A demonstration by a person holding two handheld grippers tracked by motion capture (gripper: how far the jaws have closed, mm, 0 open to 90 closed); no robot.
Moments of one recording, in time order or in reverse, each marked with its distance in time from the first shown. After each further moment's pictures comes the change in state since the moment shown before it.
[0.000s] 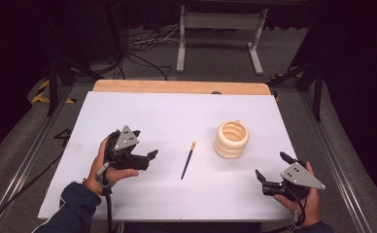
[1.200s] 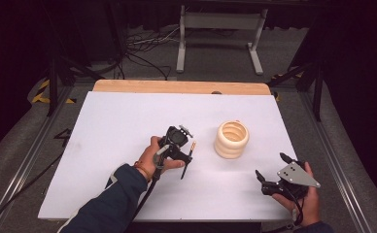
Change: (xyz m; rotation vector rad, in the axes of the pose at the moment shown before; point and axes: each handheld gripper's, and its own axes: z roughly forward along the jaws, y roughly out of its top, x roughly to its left) left arm -0.051 0.055 0.121 0.552 -0.158 -0.083; right arm 0.001 -0.003 0.005 0.071 -0.028 -0.034
